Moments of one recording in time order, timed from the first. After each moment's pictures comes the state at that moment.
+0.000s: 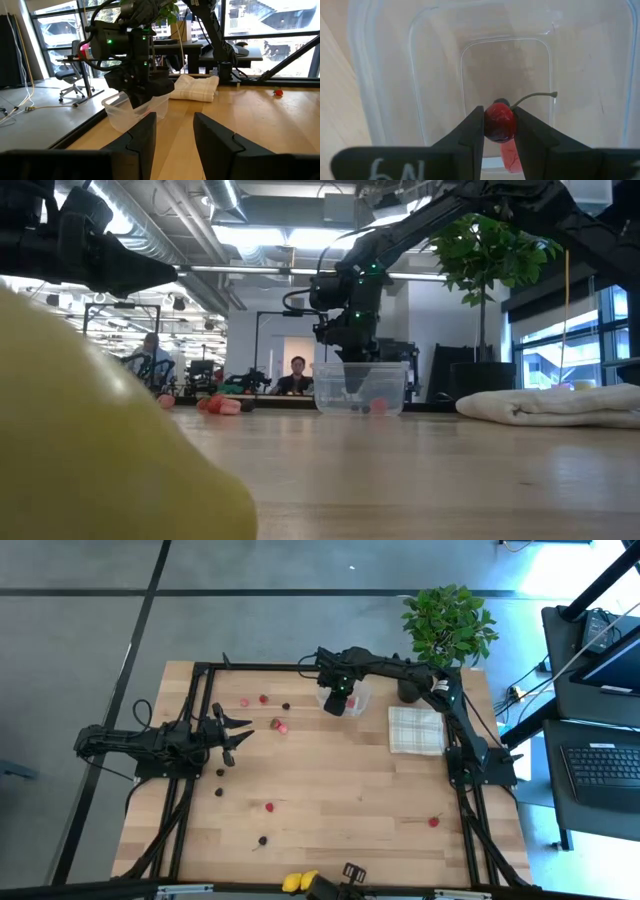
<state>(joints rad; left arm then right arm) -0.03 0.05 0.01 0.06 -0.38 0.06 -0.49 2.26 1.89 -1.02 -0.03 -0.11</state>
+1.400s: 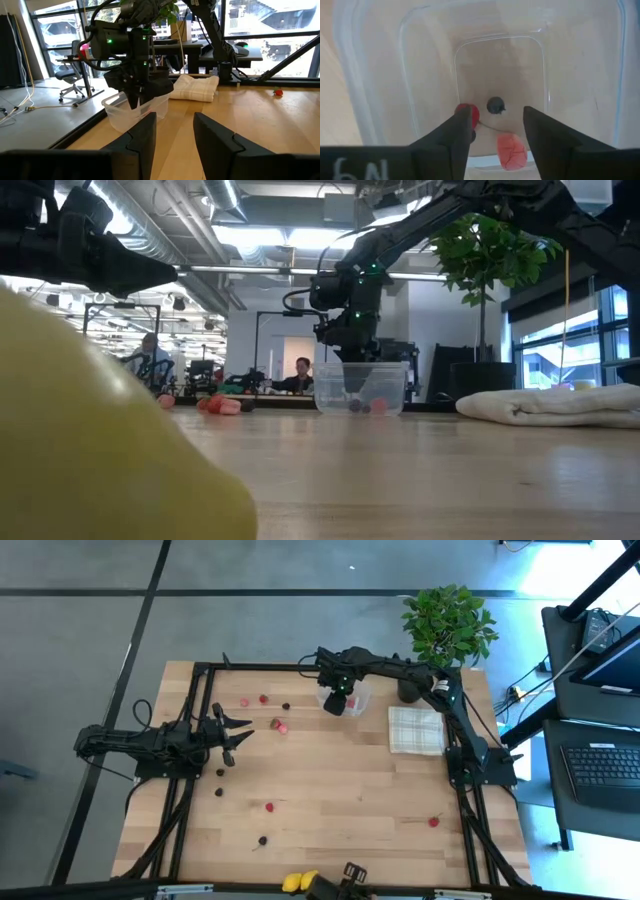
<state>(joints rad) -0.03 0.05 0.01 0.06 -0.38 0.06 -0.49 2.26 1.89 -1.02 -0.01 -0.09</state>
